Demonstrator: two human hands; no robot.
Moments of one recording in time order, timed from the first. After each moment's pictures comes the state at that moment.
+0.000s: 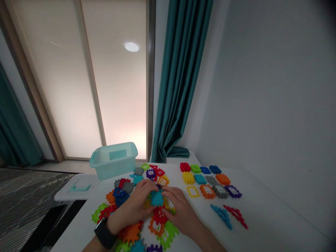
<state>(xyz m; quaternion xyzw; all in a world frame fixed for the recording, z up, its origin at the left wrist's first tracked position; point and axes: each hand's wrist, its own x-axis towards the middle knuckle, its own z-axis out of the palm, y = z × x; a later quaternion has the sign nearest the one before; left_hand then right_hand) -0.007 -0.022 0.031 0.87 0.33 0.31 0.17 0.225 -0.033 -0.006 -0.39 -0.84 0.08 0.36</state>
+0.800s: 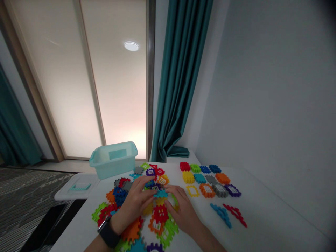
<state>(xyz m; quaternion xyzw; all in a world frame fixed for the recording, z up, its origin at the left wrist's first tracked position) -0.009 -0.010 0.010 0.86 0.32 0.40 -0.05 0.222 -0.034 -0.004 -0.39 -0.79 0.13 0.45</state>
